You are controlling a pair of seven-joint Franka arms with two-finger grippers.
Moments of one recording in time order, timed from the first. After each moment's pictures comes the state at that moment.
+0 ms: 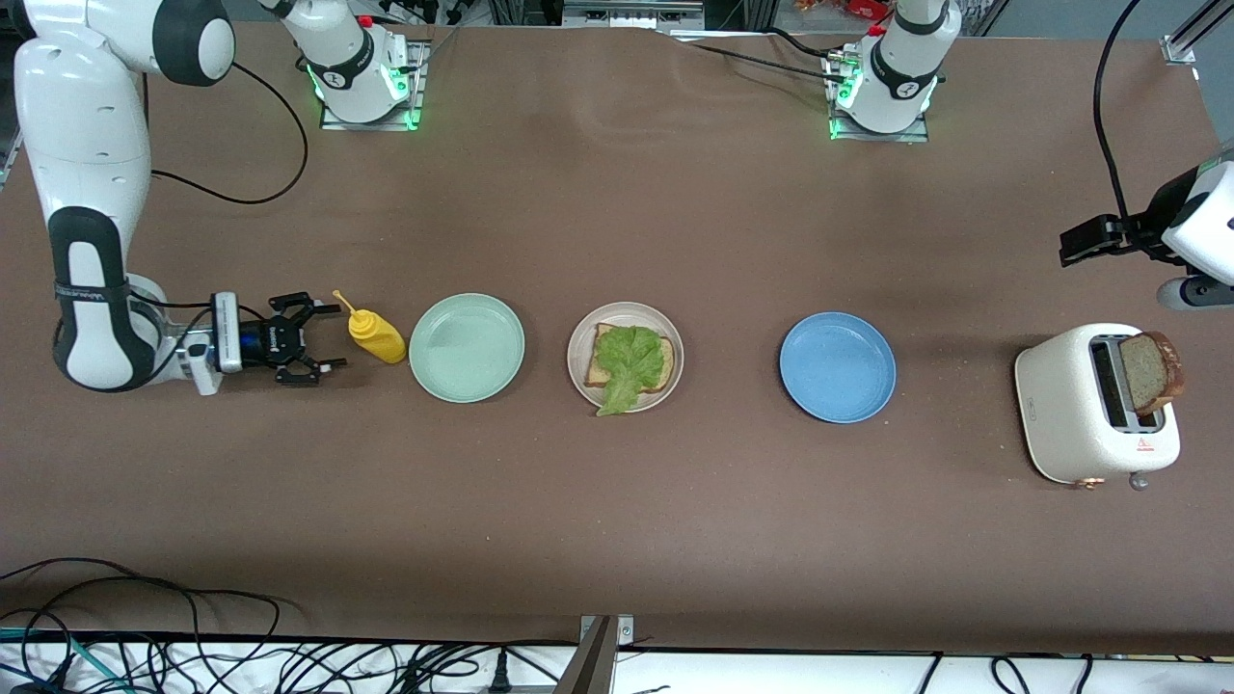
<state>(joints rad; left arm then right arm) 0.03 0.15 -0.02 -1.47 0.11 1.44 -0.07 -0.04 0.87 -0.36 -1.62 1.09 1.36 -2.54</state>
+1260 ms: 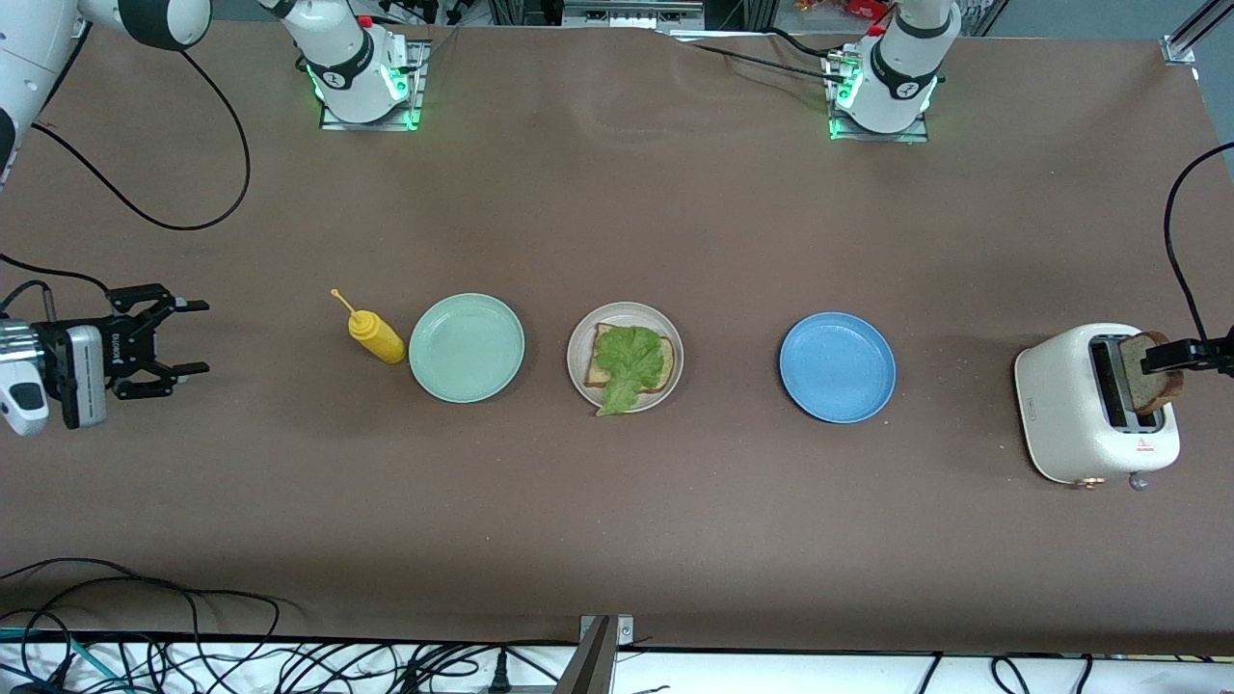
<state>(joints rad) 0.33 0.45 -0.02 -1.47 0.11 1.85 0.26 -0.03 0.72 -0.40 -1.14 0.68 1.19 -1.45</state>
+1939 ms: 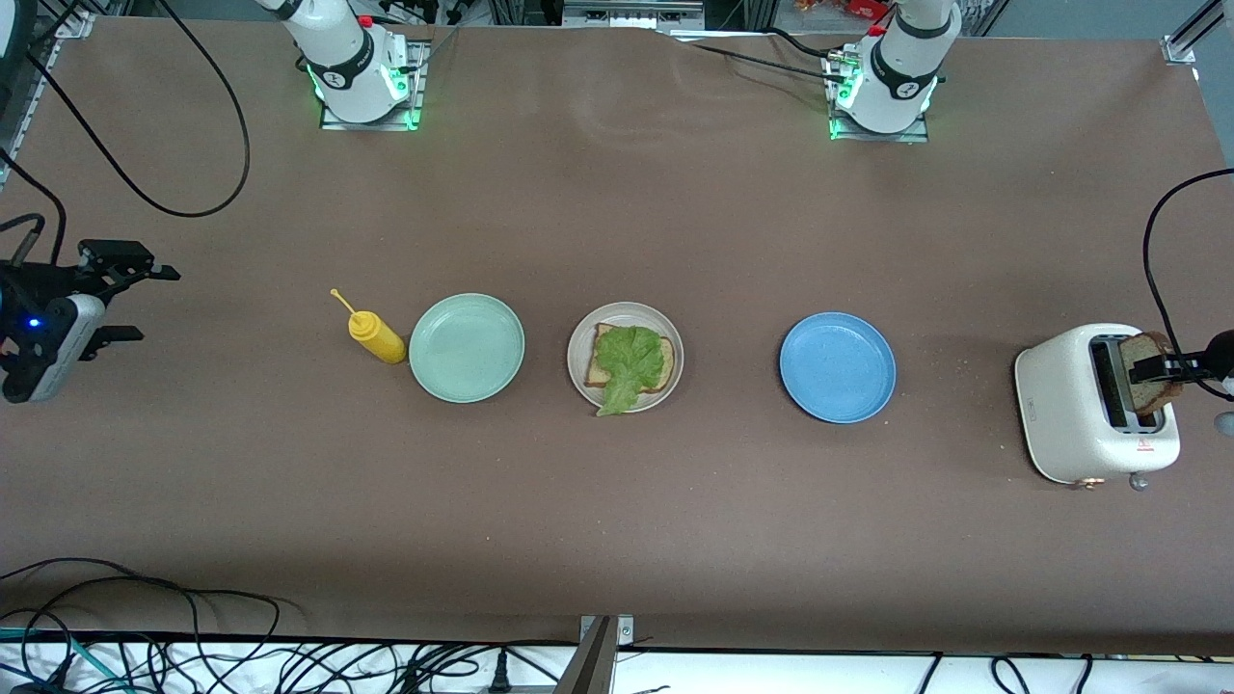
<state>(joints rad) 0.35 0.50 -0.02 -1.47 0.11 1.87 0.26 0.08 0.45 -0.27 -1.18 0.26 1.30 -0.90</state>
